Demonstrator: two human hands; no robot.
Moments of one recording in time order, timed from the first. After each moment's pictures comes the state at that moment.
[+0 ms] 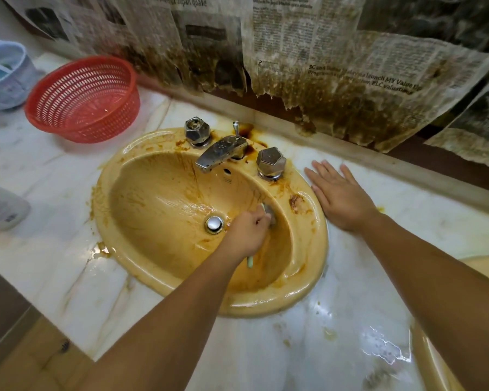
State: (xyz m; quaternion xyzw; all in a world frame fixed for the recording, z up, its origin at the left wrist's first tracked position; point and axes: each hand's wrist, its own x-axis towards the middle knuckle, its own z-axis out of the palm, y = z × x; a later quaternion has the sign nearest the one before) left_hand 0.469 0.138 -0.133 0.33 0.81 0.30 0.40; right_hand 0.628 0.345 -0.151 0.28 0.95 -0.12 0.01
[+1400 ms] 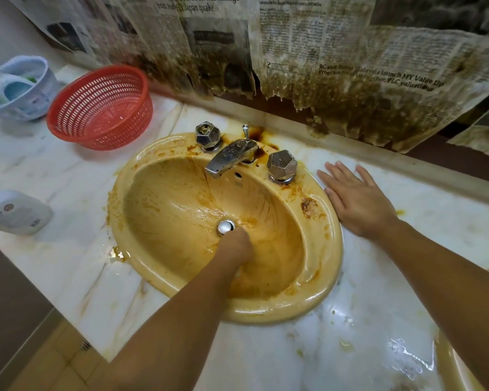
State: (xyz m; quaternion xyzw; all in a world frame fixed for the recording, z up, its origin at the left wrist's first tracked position) left_hand 0.435 0.127 -0.181 0.31 0.88 -0.02 0.35; right_hand 0.630 0.344 -0.154 0.29 0.95 -0.10 -0.02
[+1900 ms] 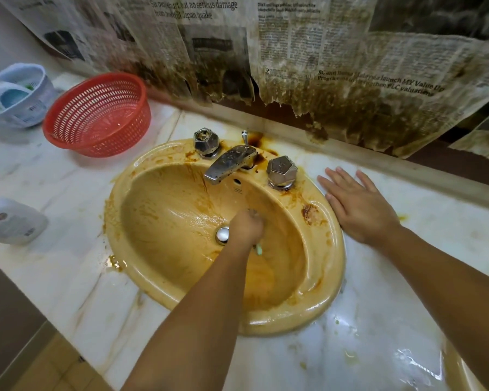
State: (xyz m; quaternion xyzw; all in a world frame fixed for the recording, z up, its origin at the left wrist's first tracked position) left_hand 0.427 0.170 -0.181 0.18 0.88 0.29 0.34; right_hand 0.631 0.343 -0.156 0.29 0.95 -0.10 -0.03
